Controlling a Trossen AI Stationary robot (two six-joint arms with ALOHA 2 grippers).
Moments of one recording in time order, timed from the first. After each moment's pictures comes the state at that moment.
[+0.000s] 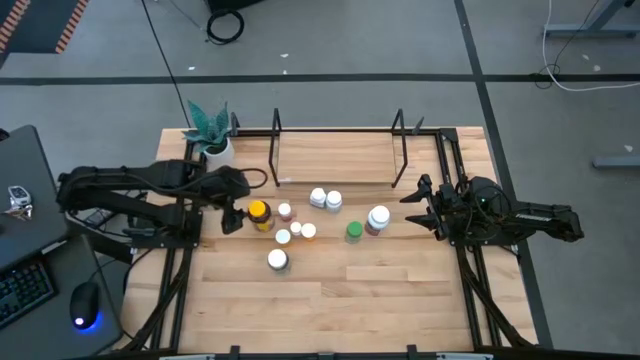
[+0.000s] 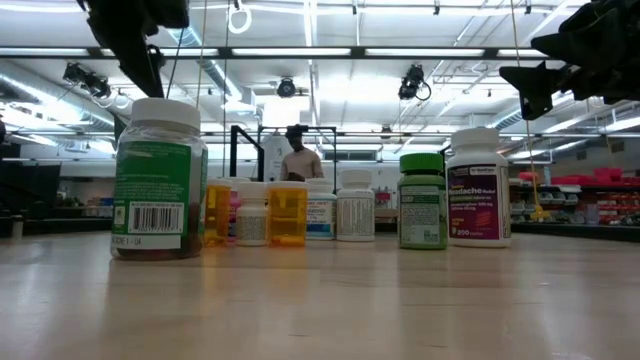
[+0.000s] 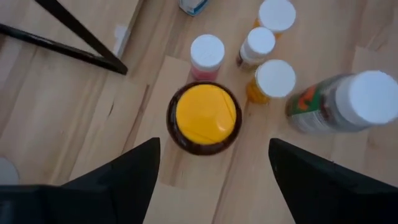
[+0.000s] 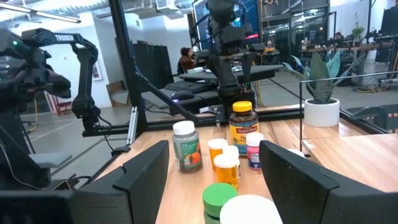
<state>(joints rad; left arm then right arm) 0.03 1.02 0.99 -1.03 -0.12 -0.24 -0.17 0.01 0.04 0.08 -0.31 0.16</state>
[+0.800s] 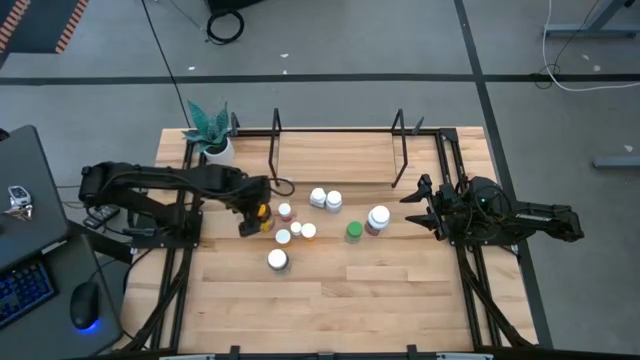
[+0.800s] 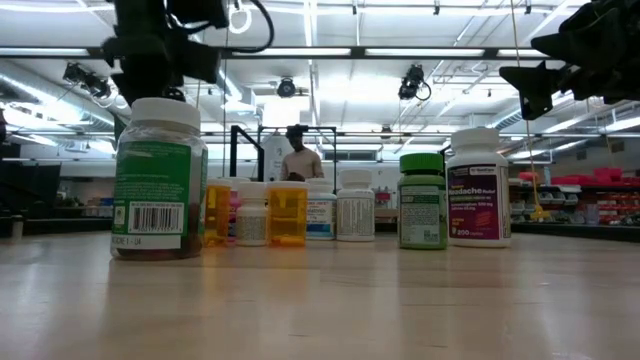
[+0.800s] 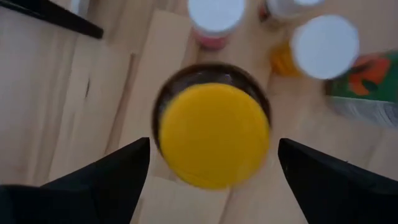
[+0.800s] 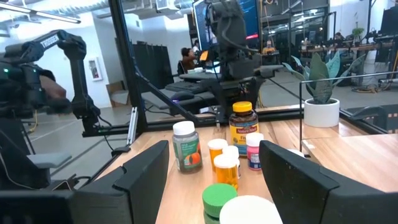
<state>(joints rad) 0.08 1.30 0.97 -0.98 -0.08 -0.19 -0.17 0.01 0.04 0.08 -0.31 0.16</state>
